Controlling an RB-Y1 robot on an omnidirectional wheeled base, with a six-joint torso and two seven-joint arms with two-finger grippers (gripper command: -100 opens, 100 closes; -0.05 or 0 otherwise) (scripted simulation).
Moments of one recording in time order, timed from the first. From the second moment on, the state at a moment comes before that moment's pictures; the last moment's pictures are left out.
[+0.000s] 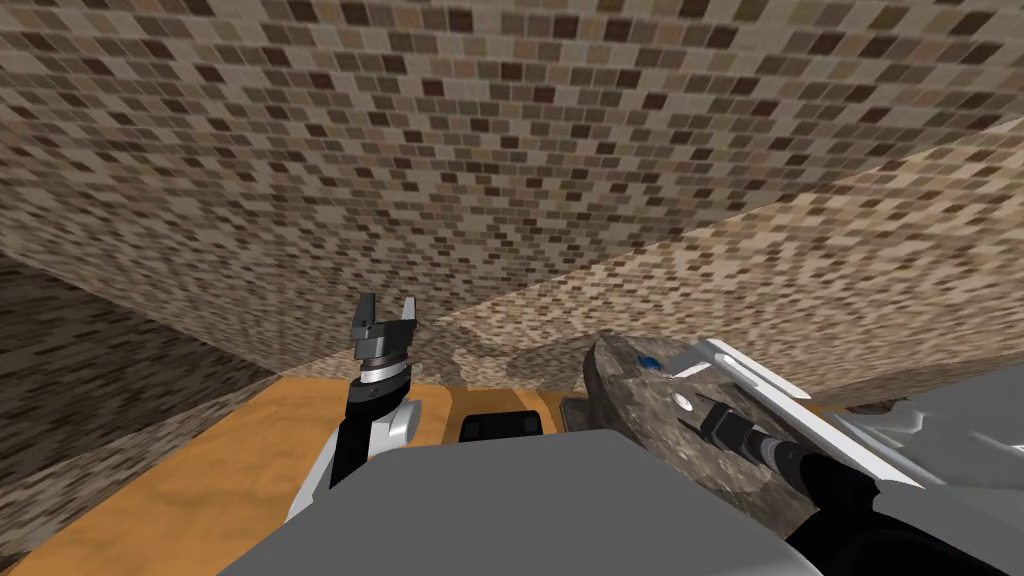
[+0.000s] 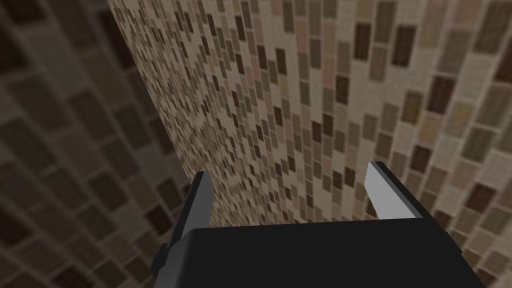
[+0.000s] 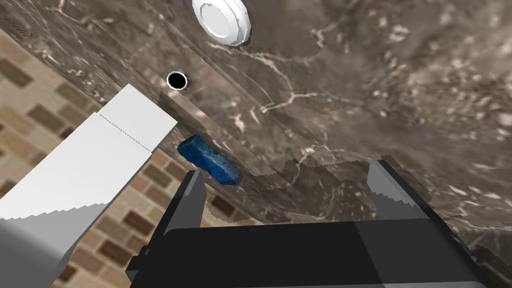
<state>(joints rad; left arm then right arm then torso) 0.50 -0.01 -0.01 -2.24 -0.08 -0.65 0.17 1.01 -1.13 -0.29 -1.47 0.65 -0.37 0.63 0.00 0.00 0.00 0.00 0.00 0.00</state>
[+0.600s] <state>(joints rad) 0.50 -0.01 -0.01 -2.24 -0.08 -0.65 0.17 1.05 -1.29 -0.25 -1.33 0.70 -0.45 0.67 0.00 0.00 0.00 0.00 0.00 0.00</state>
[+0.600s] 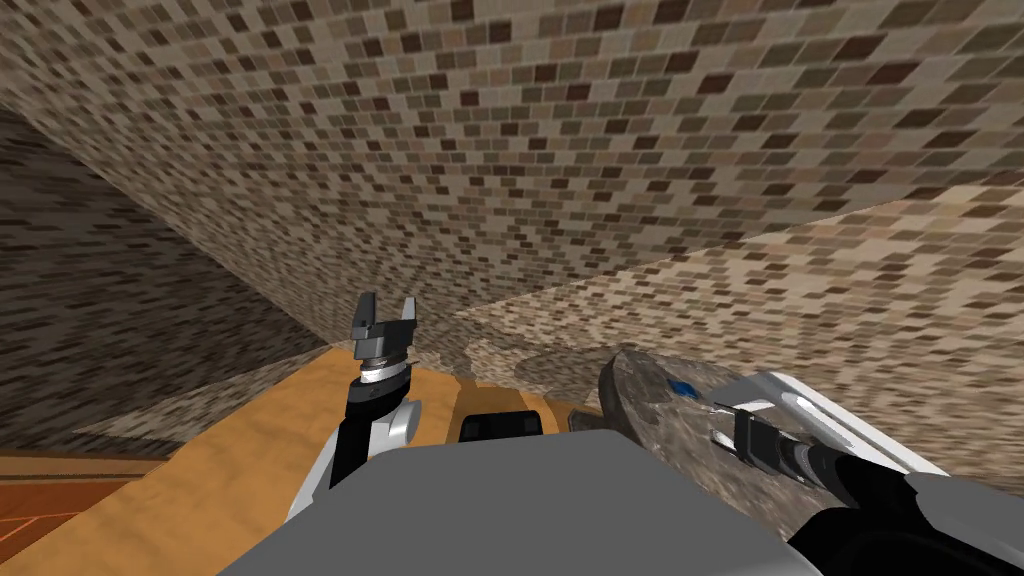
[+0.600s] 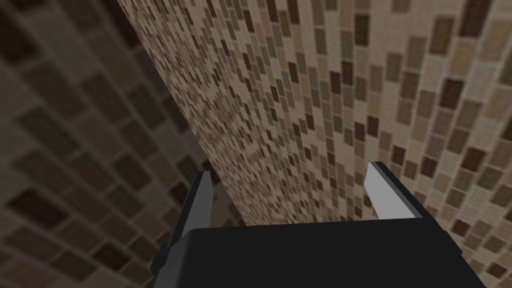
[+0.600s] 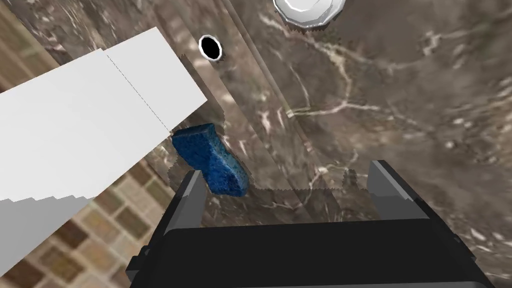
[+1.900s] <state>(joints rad) 0.50 -0.01 -0.01 -2.24 -0.08 -0.65 0.17 1.06 -1.52 -0.07 -1.09 0.75 -0.68 0.72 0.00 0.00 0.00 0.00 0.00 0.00</state>
